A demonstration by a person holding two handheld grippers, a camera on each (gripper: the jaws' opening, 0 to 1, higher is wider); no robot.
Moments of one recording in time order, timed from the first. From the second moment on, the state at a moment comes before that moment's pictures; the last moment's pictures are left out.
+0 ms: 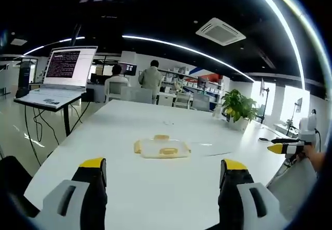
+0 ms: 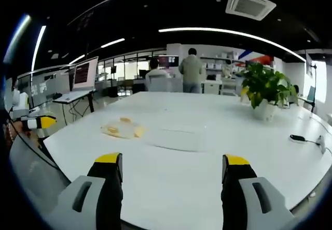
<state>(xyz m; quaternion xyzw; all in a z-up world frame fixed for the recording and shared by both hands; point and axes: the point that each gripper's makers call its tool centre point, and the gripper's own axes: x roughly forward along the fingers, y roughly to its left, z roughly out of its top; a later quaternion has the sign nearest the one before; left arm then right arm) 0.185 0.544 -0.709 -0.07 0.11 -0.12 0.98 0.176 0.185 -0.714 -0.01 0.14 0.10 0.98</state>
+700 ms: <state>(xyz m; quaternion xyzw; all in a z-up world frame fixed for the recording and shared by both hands) 0.185 0.545 -0.712 -0.07 0.12 -0.12 0.98 0.176 0.186 -0.717 -0.02 0.15 0.11 0.98</state>
